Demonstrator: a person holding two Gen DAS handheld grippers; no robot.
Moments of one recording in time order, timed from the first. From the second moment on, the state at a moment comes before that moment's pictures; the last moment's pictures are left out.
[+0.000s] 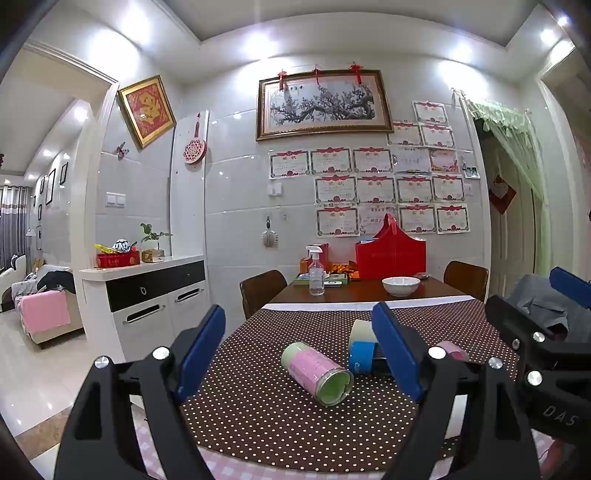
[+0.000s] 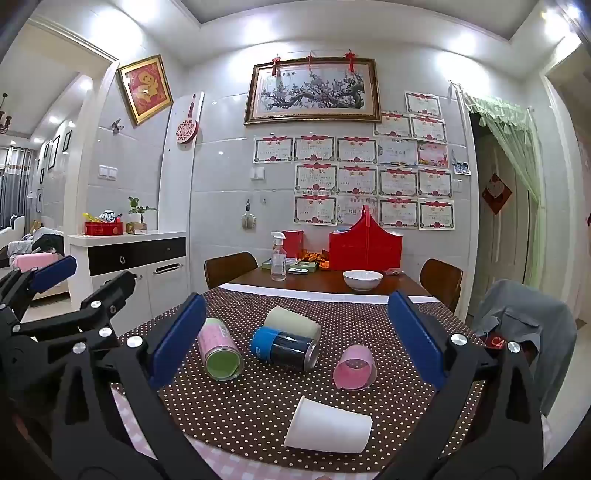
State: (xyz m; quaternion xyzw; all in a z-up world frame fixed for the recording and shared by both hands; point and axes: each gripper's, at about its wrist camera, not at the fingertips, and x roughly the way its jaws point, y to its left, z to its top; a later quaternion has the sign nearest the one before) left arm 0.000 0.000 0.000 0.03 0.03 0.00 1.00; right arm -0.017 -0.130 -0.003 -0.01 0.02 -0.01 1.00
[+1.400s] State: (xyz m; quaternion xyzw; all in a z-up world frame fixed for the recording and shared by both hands) left arm 0.003 -0.001 -0.007 0.03 0.03 0.00 1.00; right arm -0.013 -0.135 -0.011 0.00 0.03 -0.01 1.00
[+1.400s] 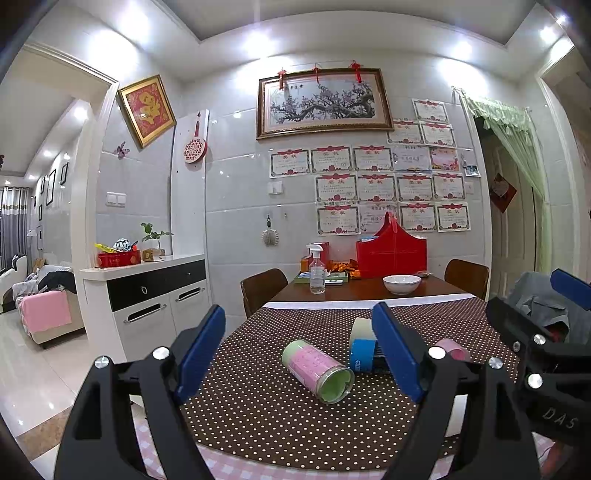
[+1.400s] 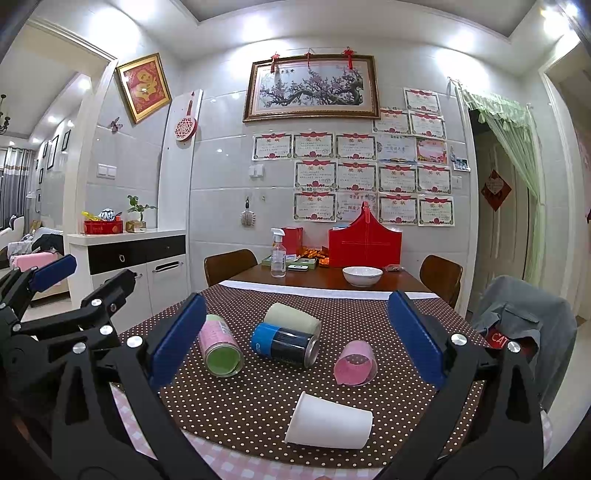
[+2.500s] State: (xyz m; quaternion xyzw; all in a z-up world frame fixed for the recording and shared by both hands) left arm 0.001 -0.001 -0.004 0.04 0.03 0.01 1.00; right arm -0.010 -0.132 -0.020 0.00 0.03 -0.01 1.00
